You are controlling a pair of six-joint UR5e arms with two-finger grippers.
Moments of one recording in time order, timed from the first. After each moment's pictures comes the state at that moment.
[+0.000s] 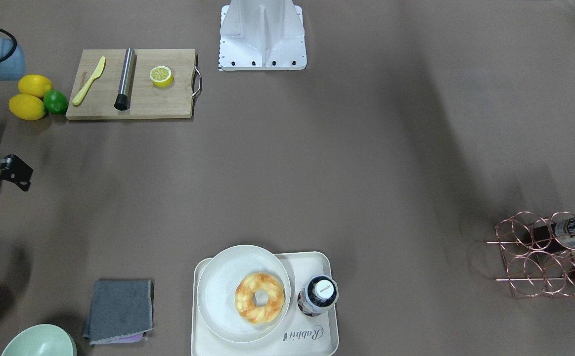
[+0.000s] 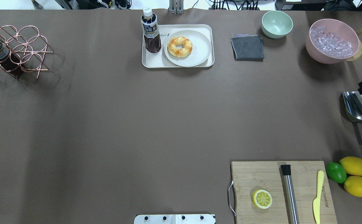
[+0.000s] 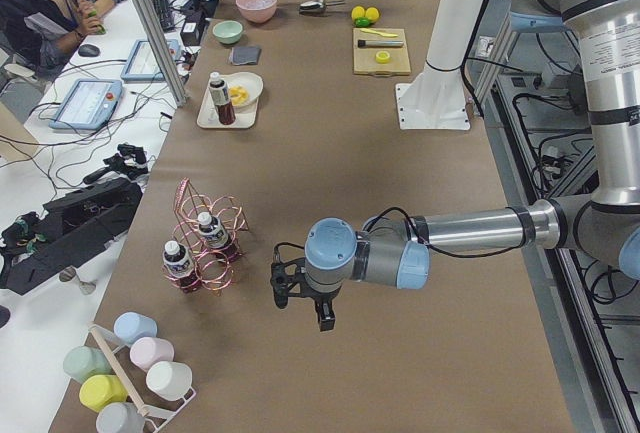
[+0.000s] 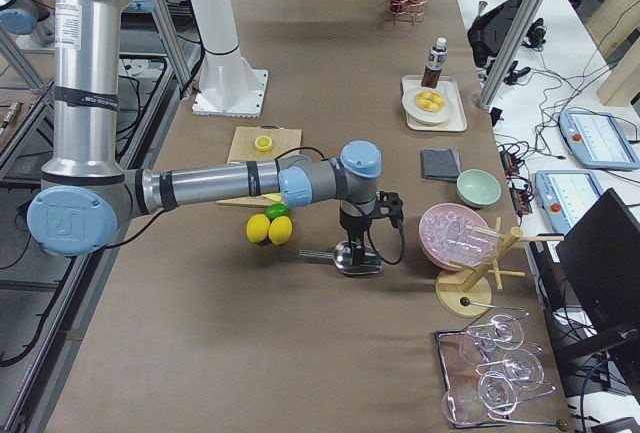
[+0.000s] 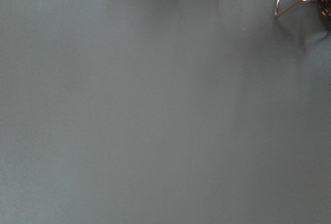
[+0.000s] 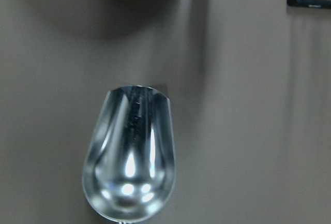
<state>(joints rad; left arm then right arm) -1.58 -1.30 -1.71 -1.83 -2.40 -0.30 1.32 -1.67 1.79 -1.47 2.18 0.22</state>
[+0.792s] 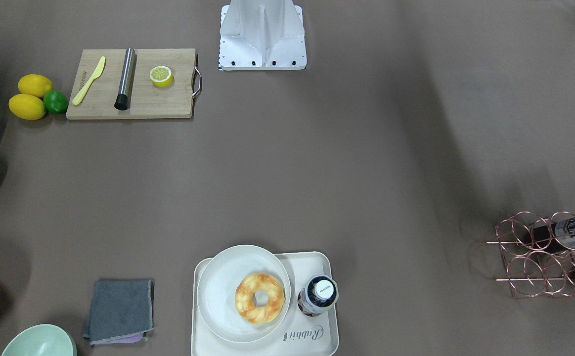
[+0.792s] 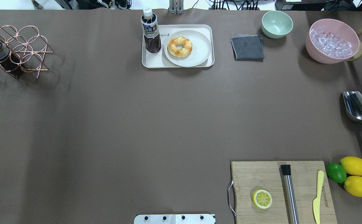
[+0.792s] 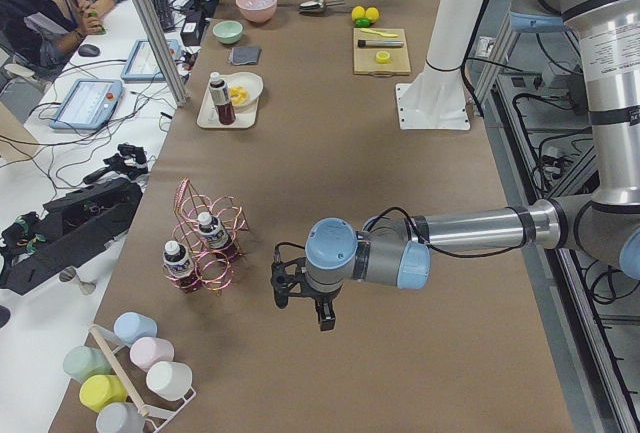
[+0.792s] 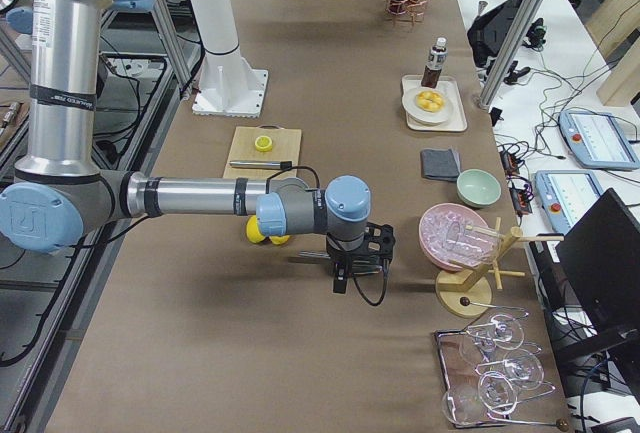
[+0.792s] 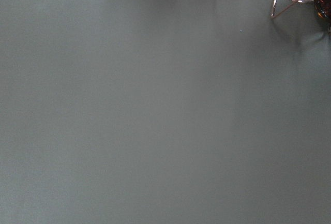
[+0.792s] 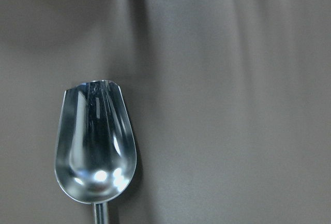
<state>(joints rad) -1.58 -1.30 -1.71 -1.83 -2.40 -0.30 1.49 -1.71 1.72 -1.47 2.33 0.22</state>
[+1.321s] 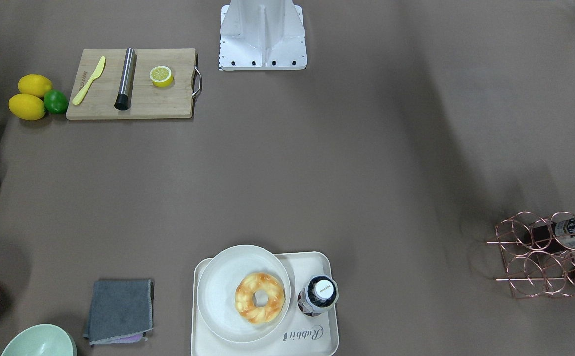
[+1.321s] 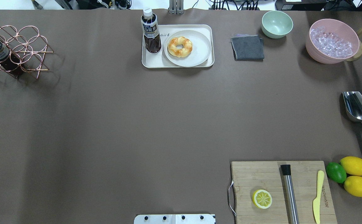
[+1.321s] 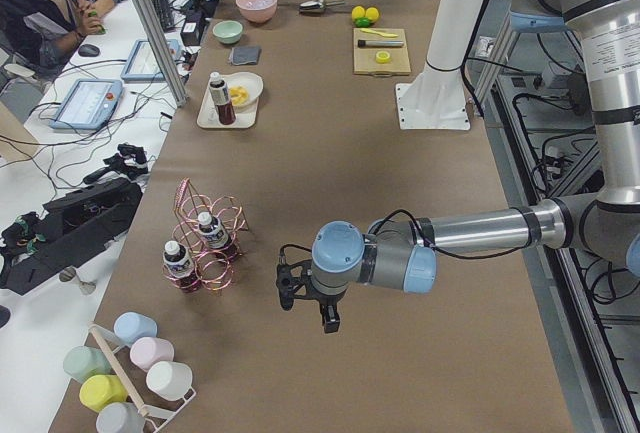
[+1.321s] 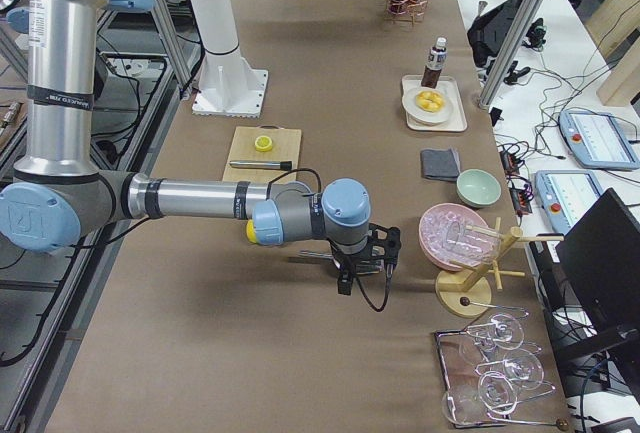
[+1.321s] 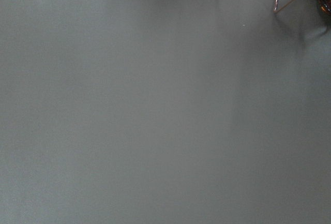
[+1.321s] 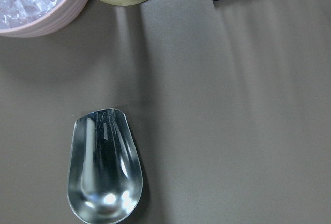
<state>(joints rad) -1.58 -1.28 -1.71 -1.87 -2.40 -0.31 1.55 -1.70 1.70 -1.39 2.37 0.29</state>
